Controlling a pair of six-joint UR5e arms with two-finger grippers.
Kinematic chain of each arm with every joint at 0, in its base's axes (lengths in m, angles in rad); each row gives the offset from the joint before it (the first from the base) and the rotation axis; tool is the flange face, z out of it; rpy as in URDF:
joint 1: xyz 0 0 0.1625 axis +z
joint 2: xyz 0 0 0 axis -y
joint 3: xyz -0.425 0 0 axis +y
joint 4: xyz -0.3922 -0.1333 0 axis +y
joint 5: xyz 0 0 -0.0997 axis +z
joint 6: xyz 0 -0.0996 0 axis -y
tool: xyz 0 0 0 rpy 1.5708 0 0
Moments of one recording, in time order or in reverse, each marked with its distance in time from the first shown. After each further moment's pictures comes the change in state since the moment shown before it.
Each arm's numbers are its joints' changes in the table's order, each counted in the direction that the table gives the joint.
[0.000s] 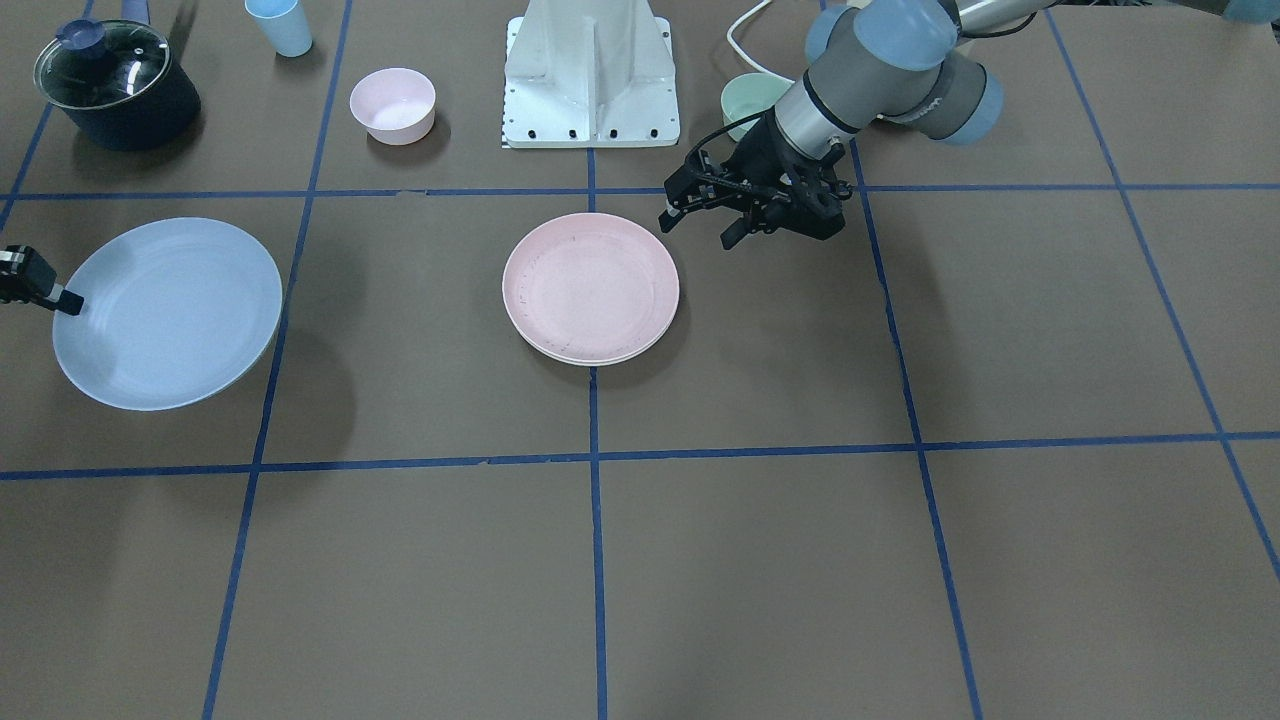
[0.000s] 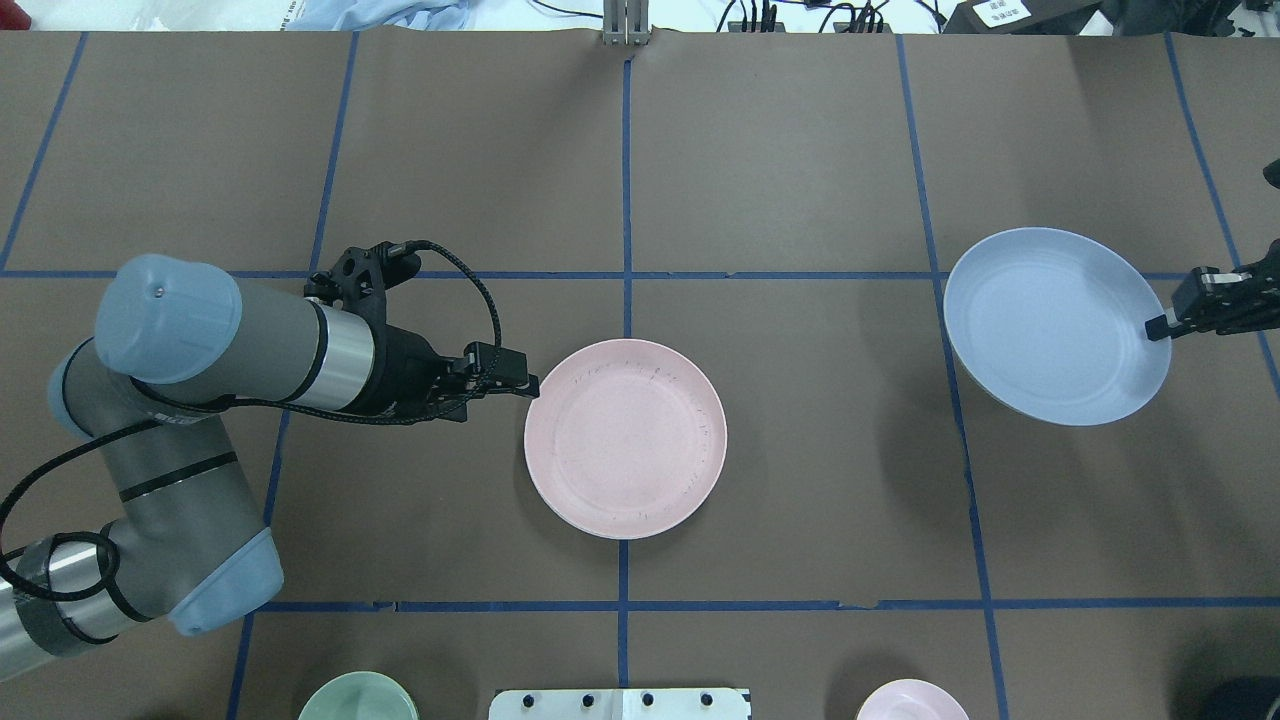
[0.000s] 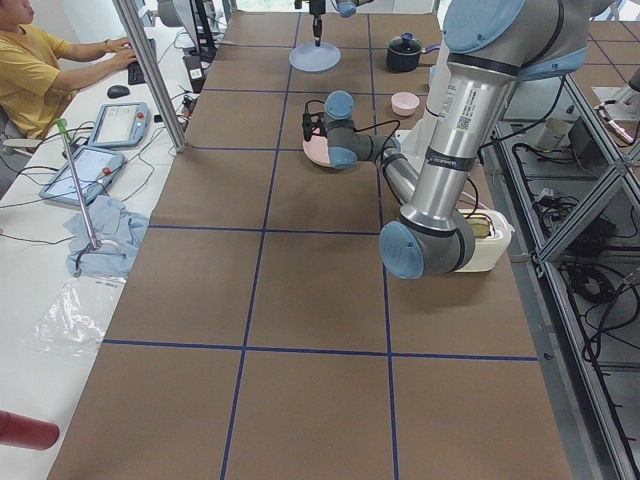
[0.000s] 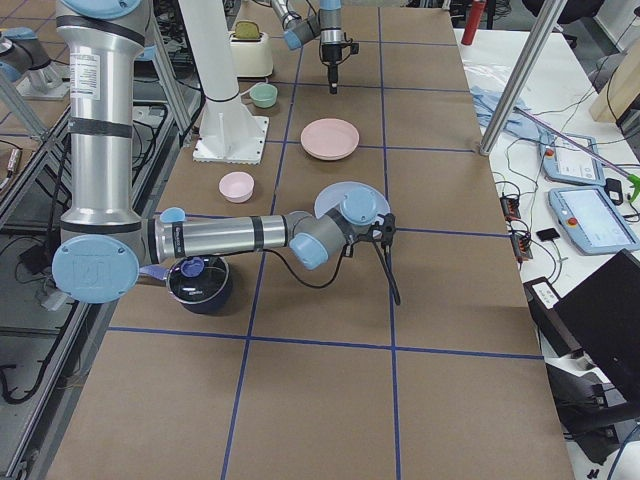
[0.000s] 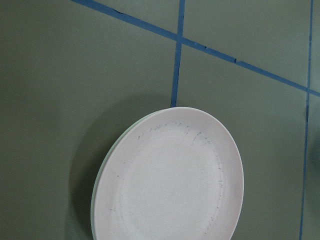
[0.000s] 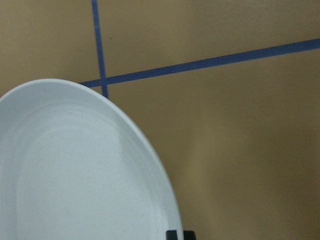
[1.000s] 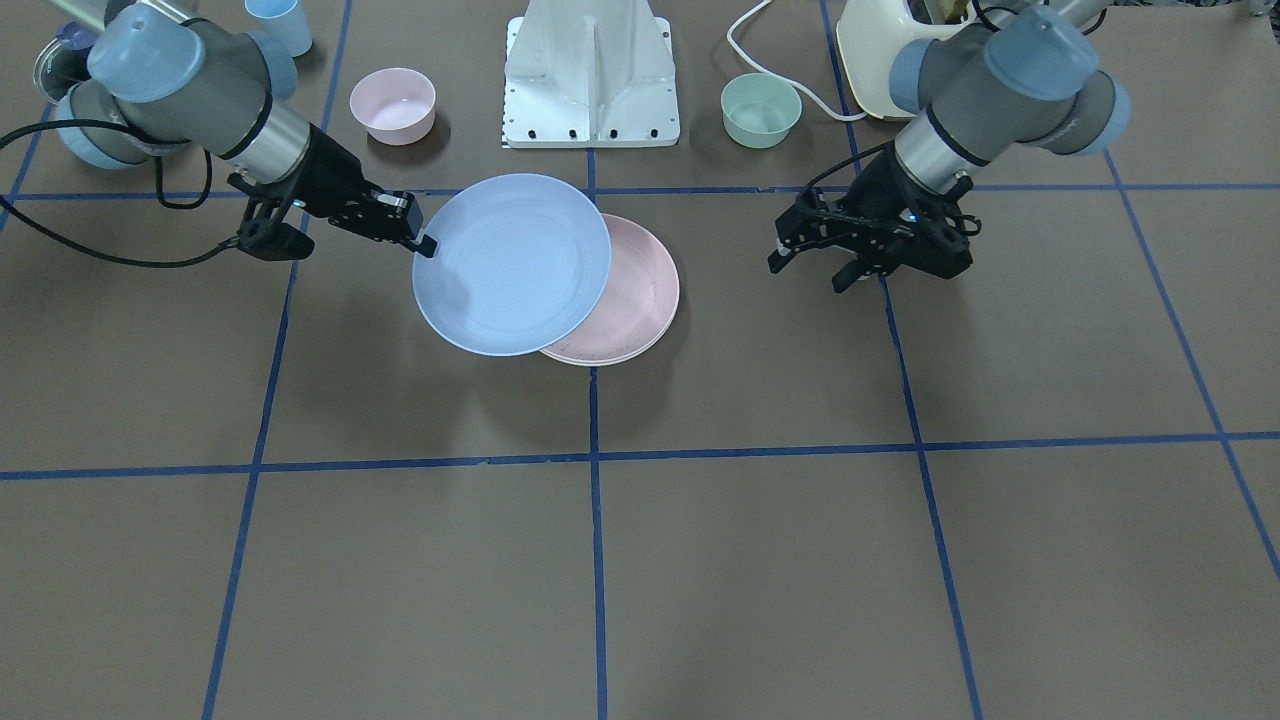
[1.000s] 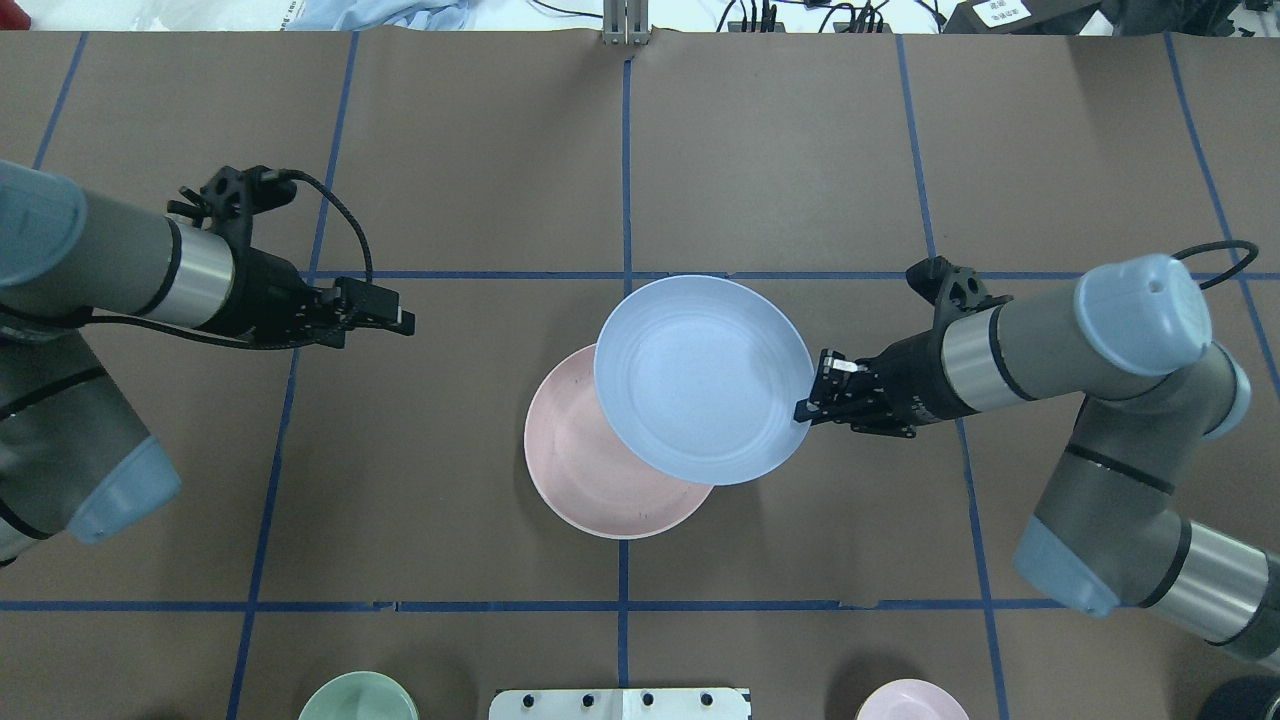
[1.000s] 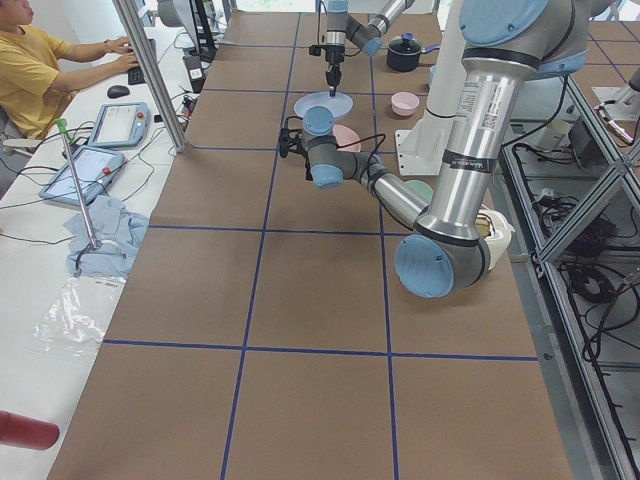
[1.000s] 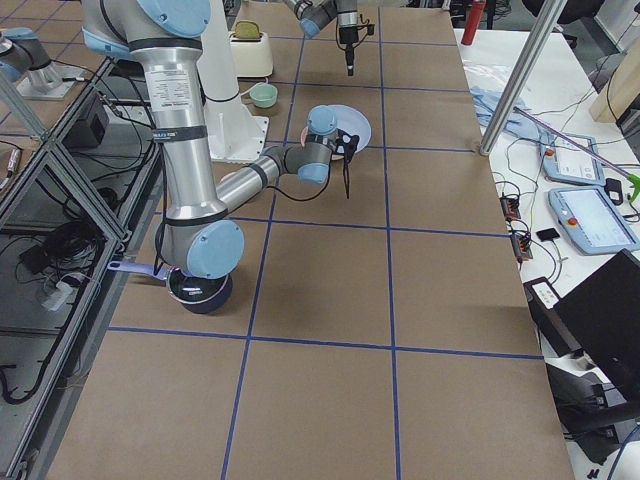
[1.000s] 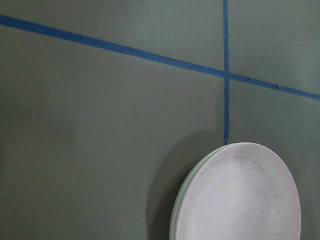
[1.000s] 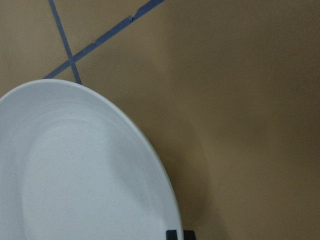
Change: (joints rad) left arm -0.216 0.110 -0.008 -0.001 0.150 0.257; right arm -0.582 0.251 -0.117 -0.186 0.502 0.801
